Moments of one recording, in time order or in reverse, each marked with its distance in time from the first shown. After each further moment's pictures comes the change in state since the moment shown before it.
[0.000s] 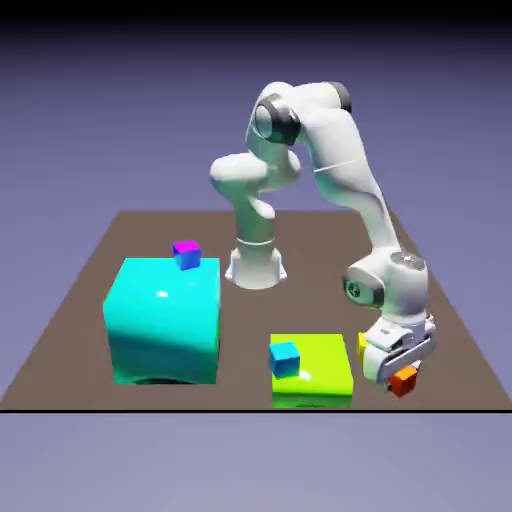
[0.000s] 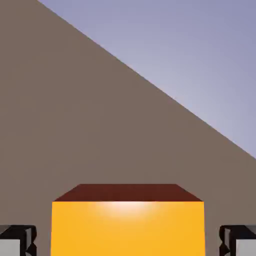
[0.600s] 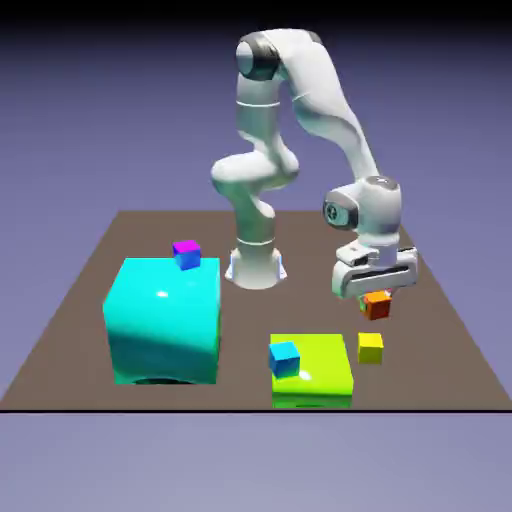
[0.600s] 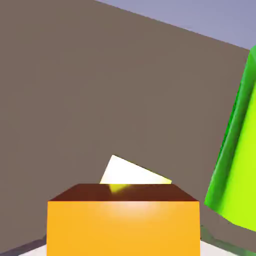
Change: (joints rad) arm 0.165 -0.458 -0.098 -0.434 0.171 -0.009 0.258
